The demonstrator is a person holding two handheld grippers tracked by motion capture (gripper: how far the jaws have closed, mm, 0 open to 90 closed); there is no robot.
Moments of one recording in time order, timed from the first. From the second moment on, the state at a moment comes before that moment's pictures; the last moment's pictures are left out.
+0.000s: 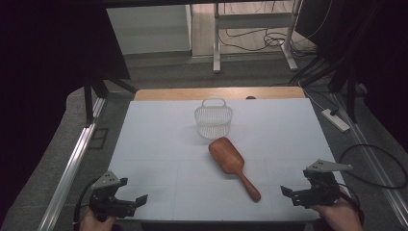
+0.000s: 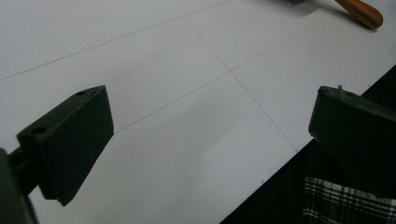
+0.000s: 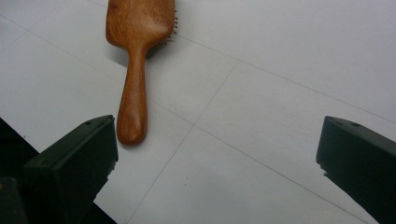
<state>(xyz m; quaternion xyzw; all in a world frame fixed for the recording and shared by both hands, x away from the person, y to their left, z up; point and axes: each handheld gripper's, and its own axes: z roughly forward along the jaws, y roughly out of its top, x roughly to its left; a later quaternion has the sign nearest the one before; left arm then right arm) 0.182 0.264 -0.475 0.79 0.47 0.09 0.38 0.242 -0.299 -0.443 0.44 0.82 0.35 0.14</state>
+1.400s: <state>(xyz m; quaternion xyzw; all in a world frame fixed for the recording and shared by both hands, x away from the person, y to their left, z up) 0.183 0.264 -0.476 0.79 0.47 0.09 0.38 0.268 -0.268 -0.438 0.40 0.84 0.35 0.12</state>
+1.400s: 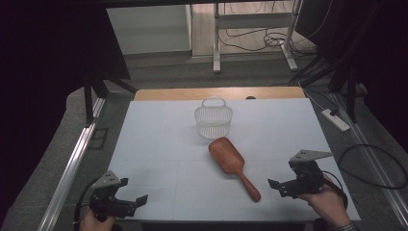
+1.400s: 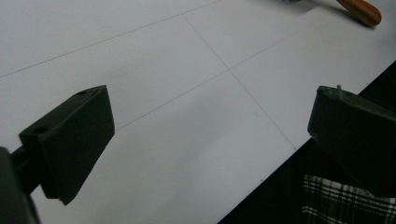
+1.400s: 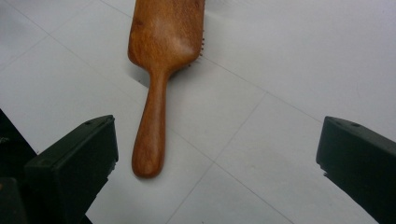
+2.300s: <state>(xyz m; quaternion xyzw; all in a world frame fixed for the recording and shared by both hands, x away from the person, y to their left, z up) 0.182 0.265 -0.476 0.79 0.47 0.08 0.39 0.290 -0.234 -0.440 0.37 0.86 0.33 0.10</state>
